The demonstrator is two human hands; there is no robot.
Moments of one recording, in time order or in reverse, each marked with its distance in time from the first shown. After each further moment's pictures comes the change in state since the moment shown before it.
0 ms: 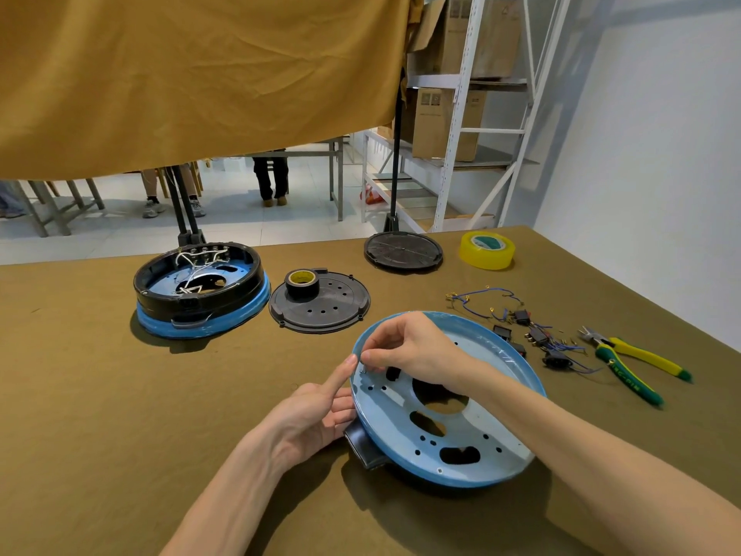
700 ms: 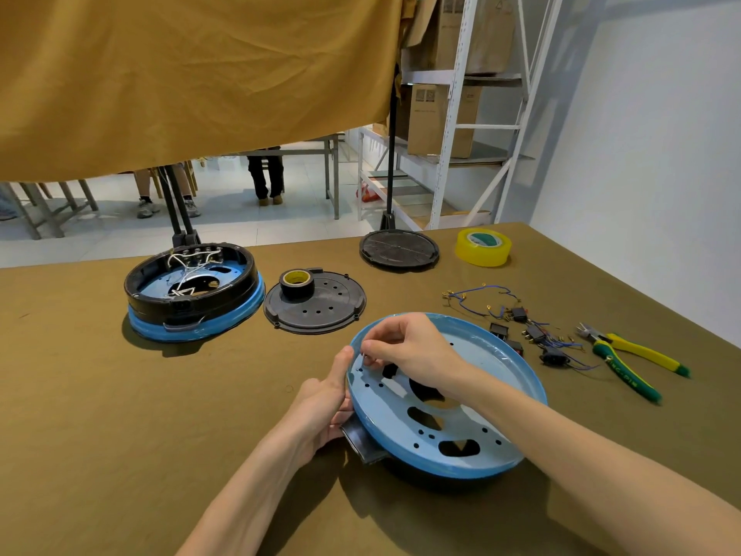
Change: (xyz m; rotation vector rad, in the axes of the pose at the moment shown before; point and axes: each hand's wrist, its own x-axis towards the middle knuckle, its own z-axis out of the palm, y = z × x) left_hand 0.020 -0.006 0.013 0.243 0.291 0.109; right_hand 0.000 0.010 0.005 0.113 0.146 0.041
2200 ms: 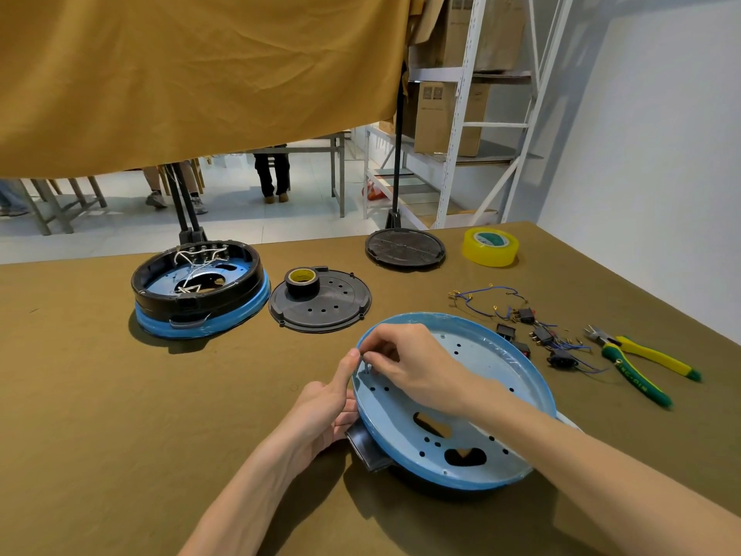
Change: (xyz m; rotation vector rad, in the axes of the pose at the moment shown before) left_hand 0.008 -0.010 -0.012 -0.100 -0.124 -0.004; right_hand -0.005 0.001 0.005 -0.474 -0.024 -0.226
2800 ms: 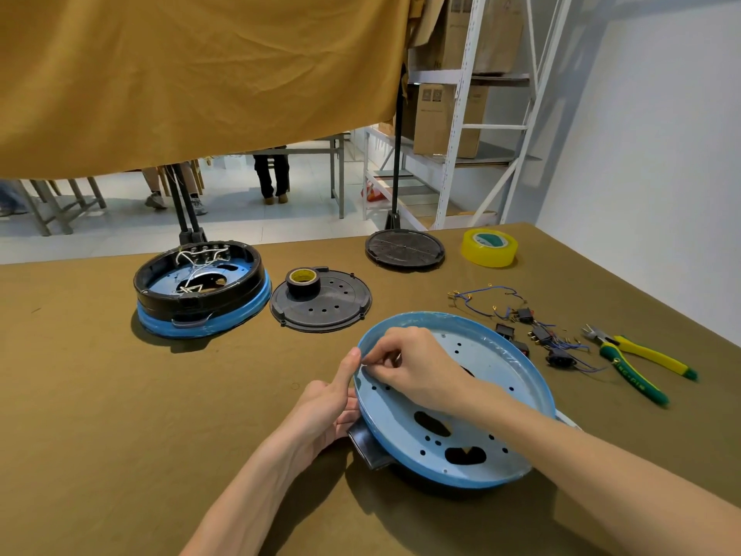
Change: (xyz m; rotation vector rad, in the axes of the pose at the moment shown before) left_hand -0.008 0.004 0.007 -0.009 0.027 0.014; right_hand -0.006 0.000 0.001 -0.023 0.009 -0.005
